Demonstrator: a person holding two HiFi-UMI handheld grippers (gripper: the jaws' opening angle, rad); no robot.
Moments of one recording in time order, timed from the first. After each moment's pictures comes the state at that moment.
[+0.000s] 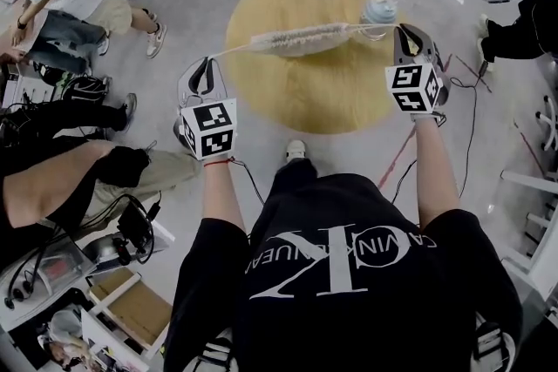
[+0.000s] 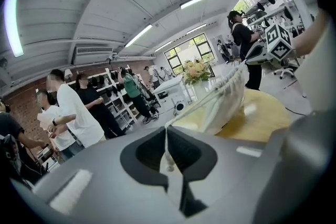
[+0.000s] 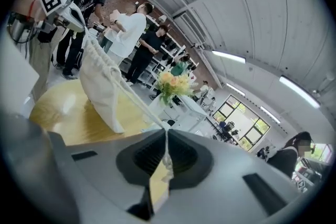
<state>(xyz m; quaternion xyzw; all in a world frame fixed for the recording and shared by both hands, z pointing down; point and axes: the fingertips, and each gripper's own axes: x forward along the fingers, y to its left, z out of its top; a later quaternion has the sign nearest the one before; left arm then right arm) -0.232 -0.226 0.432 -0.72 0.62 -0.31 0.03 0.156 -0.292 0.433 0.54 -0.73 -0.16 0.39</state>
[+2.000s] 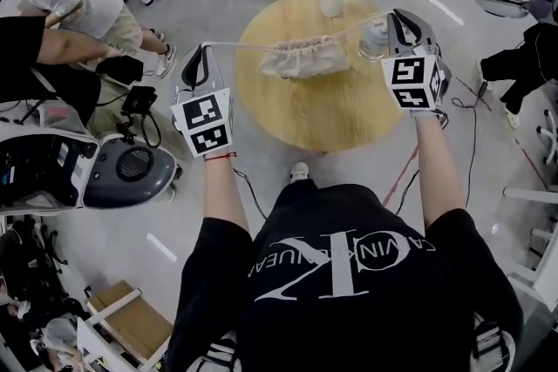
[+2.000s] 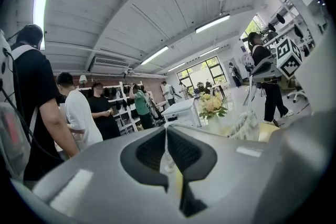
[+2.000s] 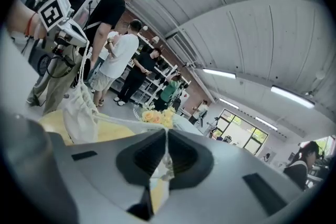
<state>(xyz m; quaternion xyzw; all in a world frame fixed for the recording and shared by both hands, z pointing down) -0.225 -0.262 0.333 -0.73 0.66 -0.18 0.07 0.125 -0.318 0.329 0.56 -0.75 -0.21 0.30</state>
